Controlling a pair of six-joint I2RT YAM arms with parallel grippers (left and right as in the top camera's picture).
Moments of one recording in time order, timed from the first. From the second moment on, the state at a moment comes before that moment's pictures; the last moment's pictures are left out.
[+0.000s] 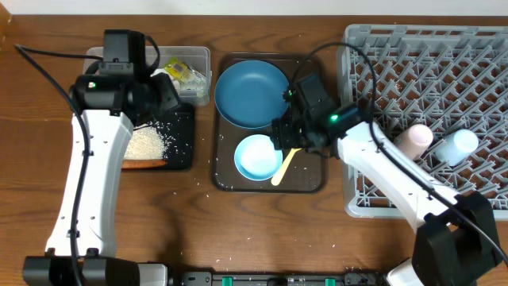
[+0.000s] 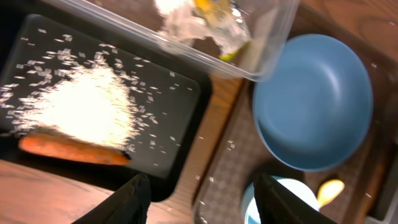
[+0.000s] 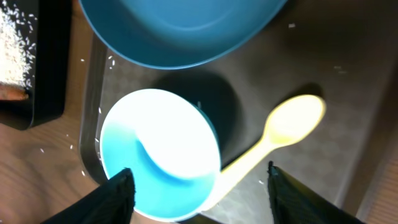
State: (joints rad) left arm -0.02 1.53 1.52 -1.10 0.04 -0.45; right arm 0.56 1.69 1.26 -0.67 -0.18 0.47
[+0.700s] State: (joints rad) left arm -0.01 1.53 1.52 -1.12 -0.04 -0.46; right arm 0.58 1.88 1.19 -0.56 -0.24 0.58
